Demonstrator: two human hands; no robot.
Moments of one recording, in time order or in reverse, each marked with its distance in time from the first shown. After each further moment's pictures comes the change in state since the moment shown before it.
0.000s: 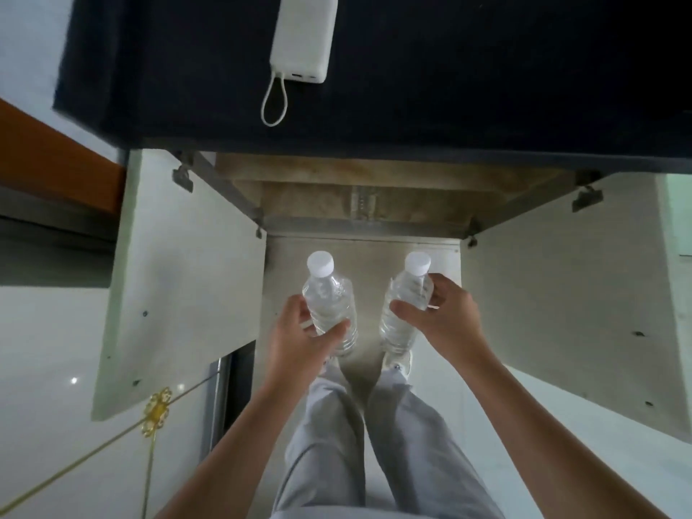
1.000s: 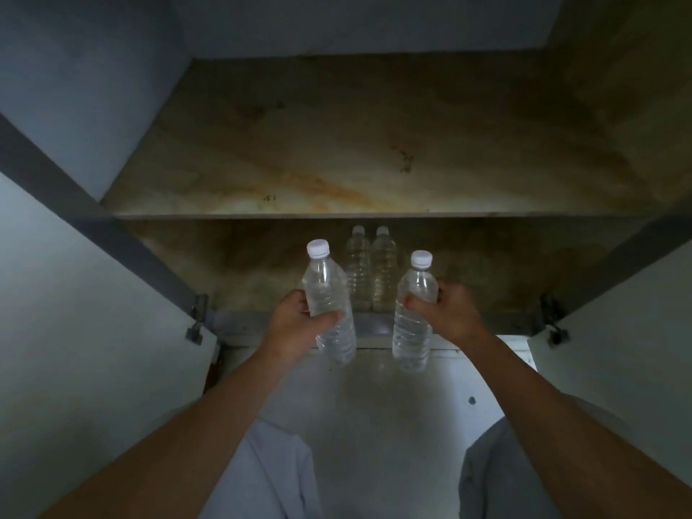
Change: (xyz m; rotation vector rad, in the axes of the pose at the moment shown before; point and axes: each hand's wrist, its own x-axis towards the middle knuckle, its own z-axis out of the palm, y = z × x) left_hand 0.401 -0.160 0.162 -0.070 -0.032 0.177; right_hand 0.400 0.184 0.149 0.101 0.110 -0.228
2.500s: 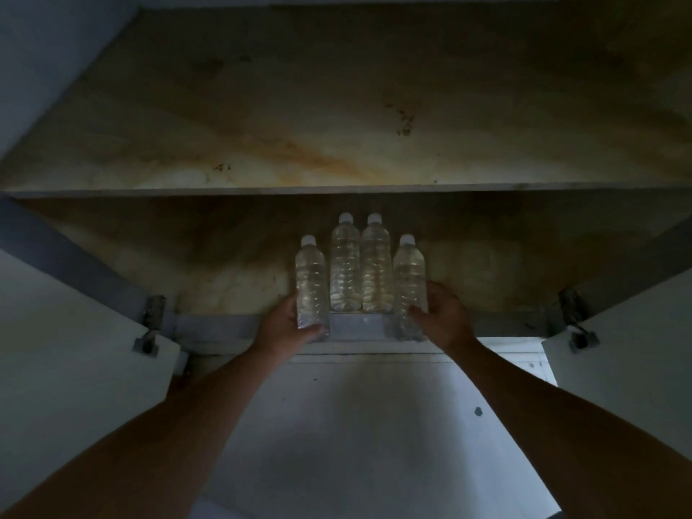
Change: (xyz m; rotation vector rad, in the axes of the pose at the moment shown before) left_hand 0.104 -0.093 0.030 0.211 -0.136 0.110; right_hand 0.085 0.114 0.055 0.039 0.100 -0.098
